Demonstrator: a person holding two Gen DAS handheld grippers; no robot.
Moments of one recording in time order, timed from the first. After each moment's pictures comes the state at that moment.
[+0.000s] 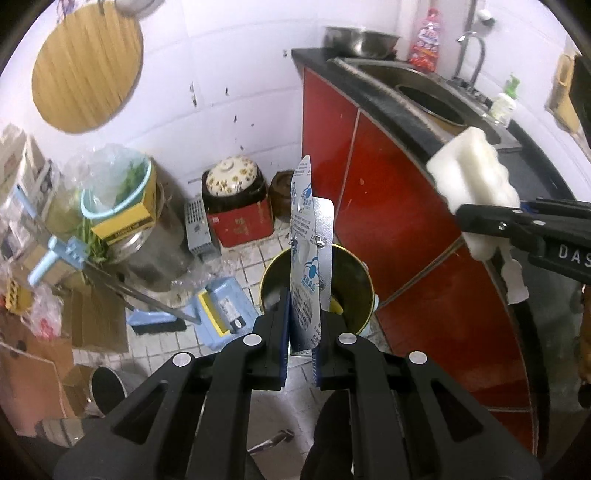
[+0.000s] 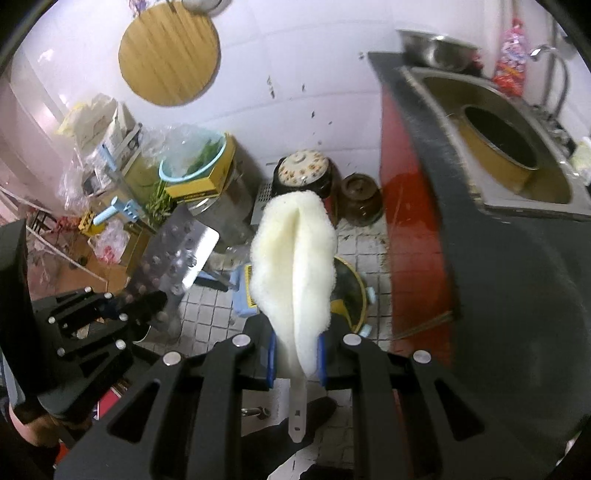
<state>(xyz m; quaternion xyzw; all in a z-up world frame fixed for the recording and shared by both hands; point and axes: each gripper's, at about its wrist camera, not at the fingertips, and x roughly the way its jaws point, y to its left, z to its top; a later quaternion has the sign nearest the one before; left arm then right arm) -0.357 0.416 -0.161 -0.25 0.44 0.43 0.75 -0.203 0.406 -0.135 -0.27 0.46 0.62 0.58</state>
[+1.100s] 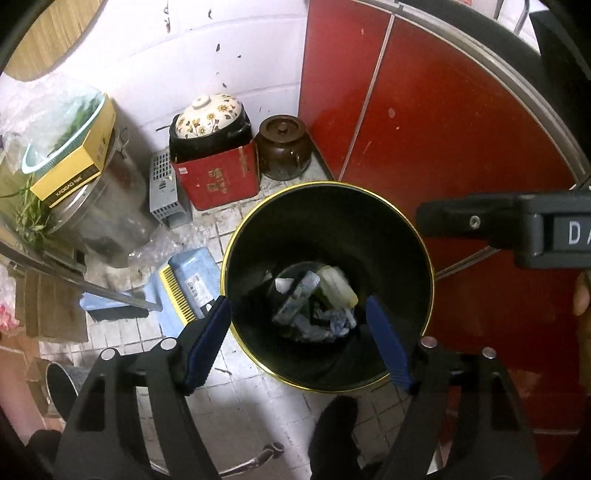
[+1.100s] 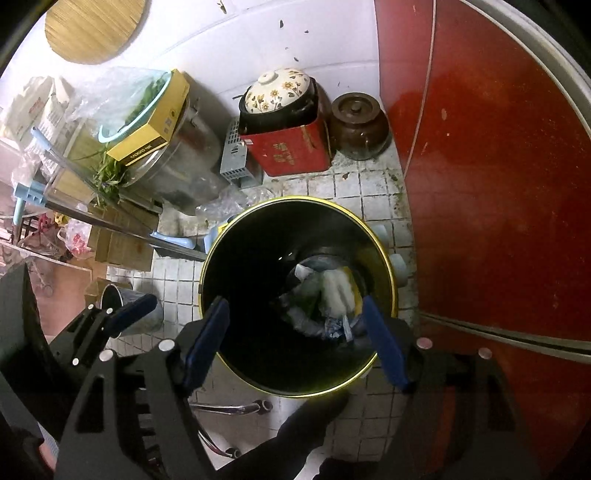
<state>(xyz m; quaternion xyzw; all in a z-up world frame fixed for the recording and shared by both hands) -0.331 0.484 -0.379 -0.29 0.47 0.40 0.73 -0.201 0.496 -0.360 -0.30 0.54 0.56 0.54</state>
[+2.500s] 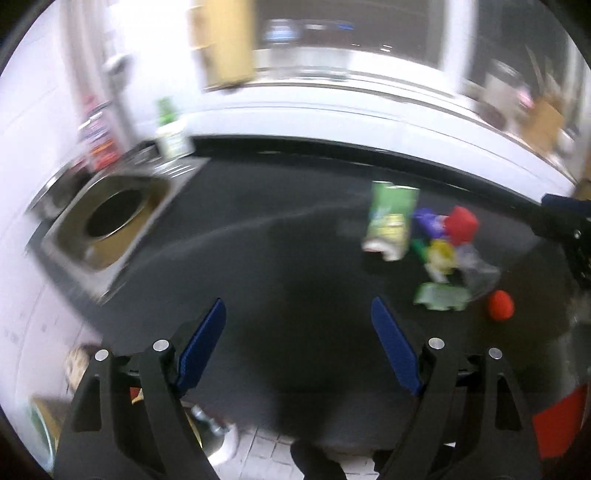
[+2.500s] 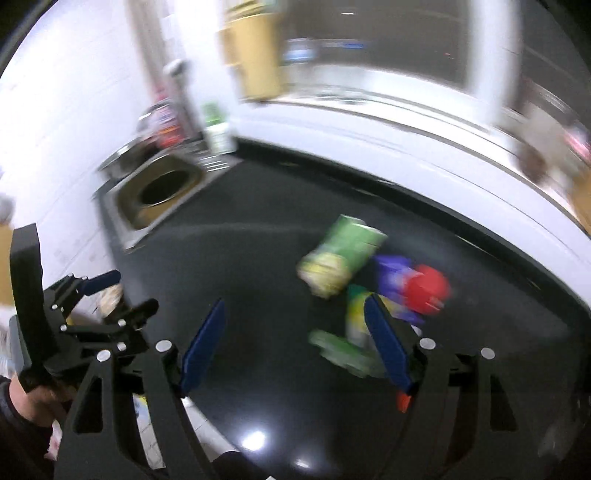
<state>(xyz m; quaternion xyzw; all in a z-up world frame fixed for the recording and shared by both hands) -0.047 0.145 -0.083 0.01 0.43 0.02 0.90 -0.007 -0.079 -0.025 -0.04 0.44 0.21 0.87</state>
